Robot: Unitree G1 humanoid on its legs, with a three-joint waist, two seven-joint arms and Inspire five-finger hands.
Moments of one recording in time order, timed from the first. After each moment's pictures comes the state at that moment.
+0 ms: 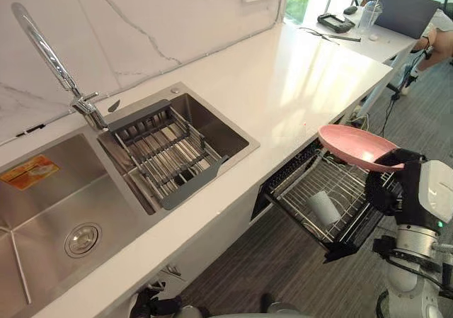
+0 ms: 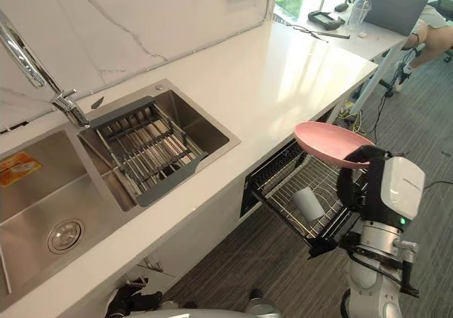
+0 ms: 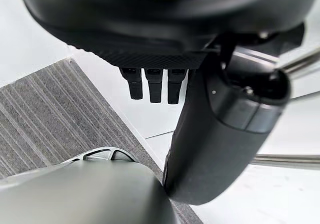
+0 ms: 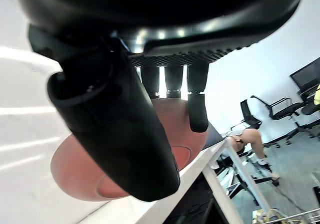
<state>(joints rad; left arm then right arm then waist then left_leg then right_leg) 0.19 0.16 -0.01 1.03 -0.08 -0.18 0.14 0.33 -0.23 -0.38 -0.31 -0.69 -0.11 -0.38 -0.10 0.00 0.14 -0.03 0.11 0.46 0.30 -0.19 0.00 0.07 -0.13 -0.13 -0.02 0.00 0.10</state>
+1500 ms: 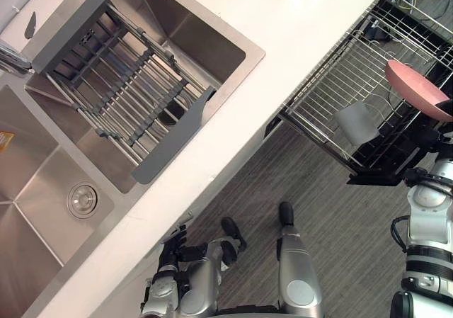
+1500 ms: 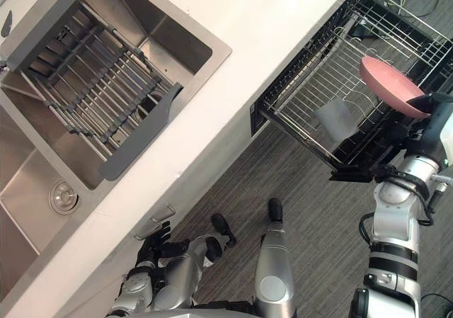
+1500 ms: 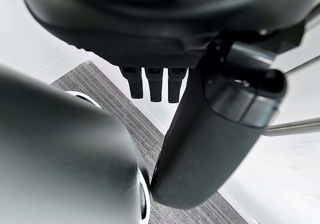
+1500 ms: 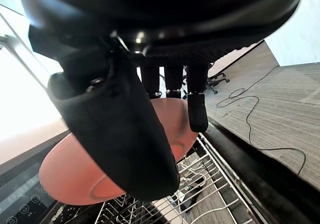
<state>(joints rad) 0.00 0.06 -0.03 0.94 -0.14 -0.24 0.15 -0.34 -0.53 -0.43 0.32 -0.37 0.00 -0.42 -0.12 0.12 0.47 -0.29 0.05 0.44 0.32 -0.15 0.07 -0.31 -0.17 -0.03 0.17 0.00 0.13</state>
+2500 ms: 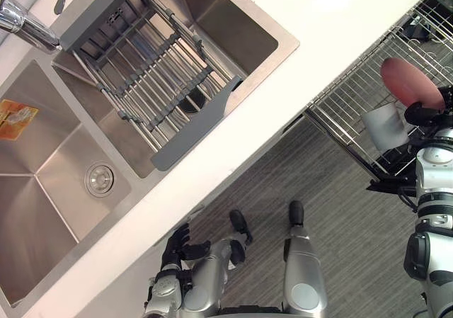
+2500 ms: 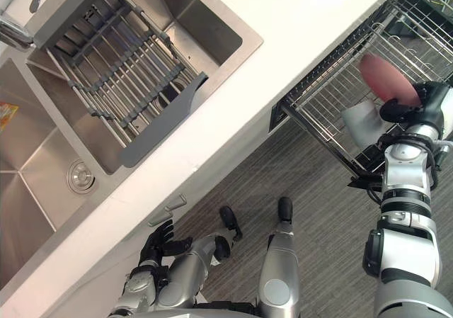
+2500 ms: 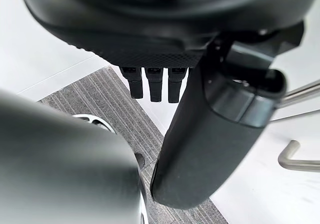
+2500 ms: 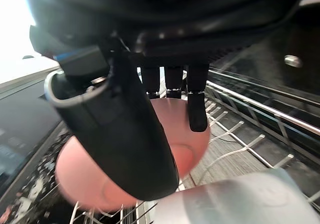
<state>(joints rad) -0.01 0.04 -0.03 0.93 -0.17 -0.24 0.15 -0.70 -0.69 -0.33 0.84 -0.14 0.03 -0.35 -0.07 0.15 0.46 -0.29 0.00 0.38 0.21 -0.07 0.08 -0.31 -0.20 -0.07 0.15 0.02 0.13</state>
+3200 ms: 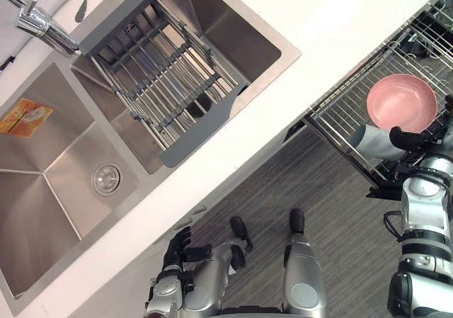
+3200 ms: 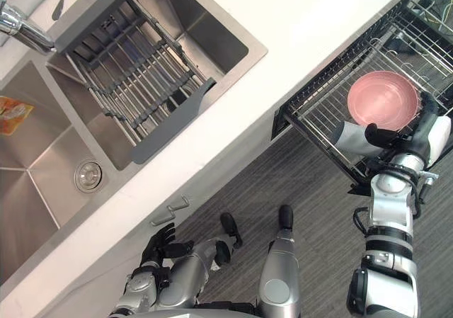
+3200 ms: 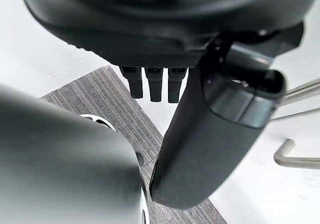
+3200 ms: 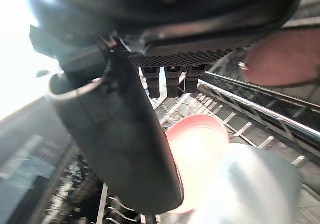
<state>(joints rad) -0.02 0.04 -0.03 0.95 -0.12 -0.20 0.15 -0.35 -0.49 -0.43 0.36 -0.19 0.04 -0.37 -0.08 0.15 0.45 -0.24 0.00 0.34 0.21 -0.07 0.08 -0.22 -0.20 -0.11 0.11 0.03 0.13</state>
